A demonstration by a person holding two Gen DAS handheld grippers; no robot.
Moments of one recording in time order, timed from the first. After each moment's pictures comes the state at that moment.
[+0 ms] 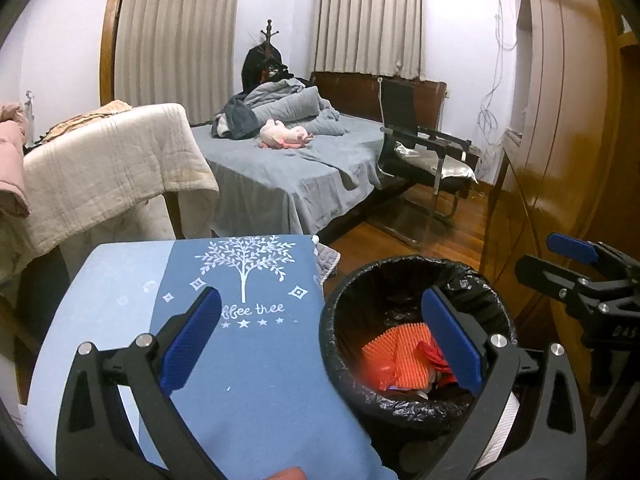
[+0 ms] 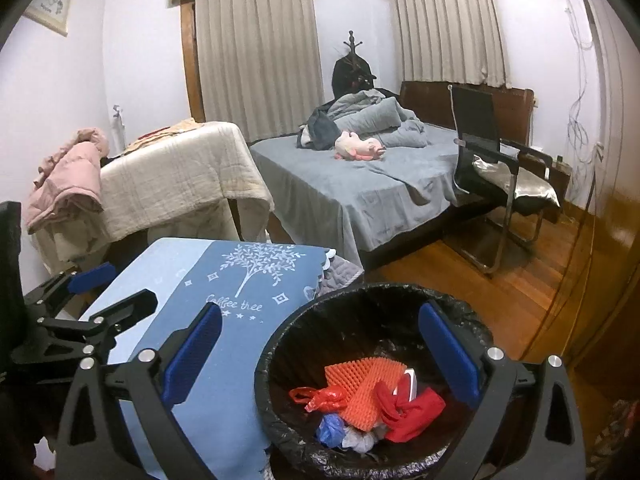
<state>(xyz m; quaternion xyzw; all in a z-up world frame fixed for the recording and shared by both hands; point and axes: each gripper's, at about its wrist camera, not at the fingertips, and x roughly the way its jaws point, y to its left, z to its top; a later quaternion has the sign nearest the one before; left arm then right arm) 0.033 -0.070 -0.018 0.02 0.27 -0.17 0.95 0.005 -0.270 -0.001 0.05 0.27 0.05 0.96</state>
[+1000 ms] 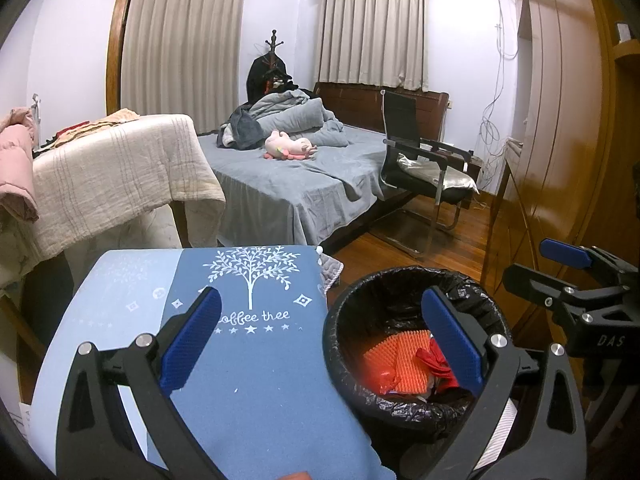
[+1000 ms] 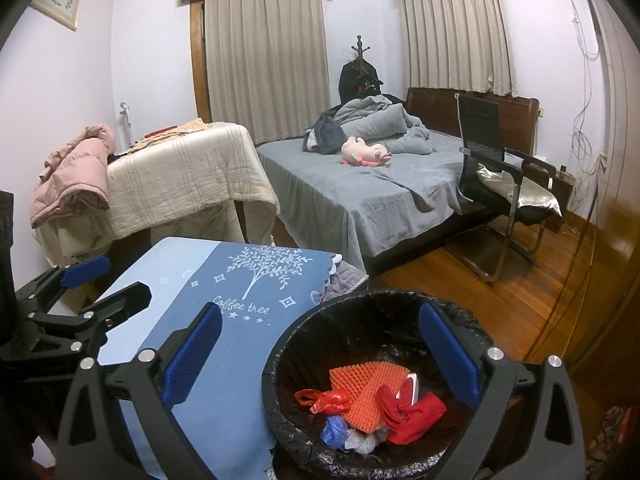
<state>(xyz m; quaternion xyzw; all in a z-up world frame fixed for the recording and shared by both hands) 0.022 -0.062 -0.007 0.01 0.25 -0.16 0.95 0.000 -0.261 0.006 0.04 0.26 0.05 0.96</state>
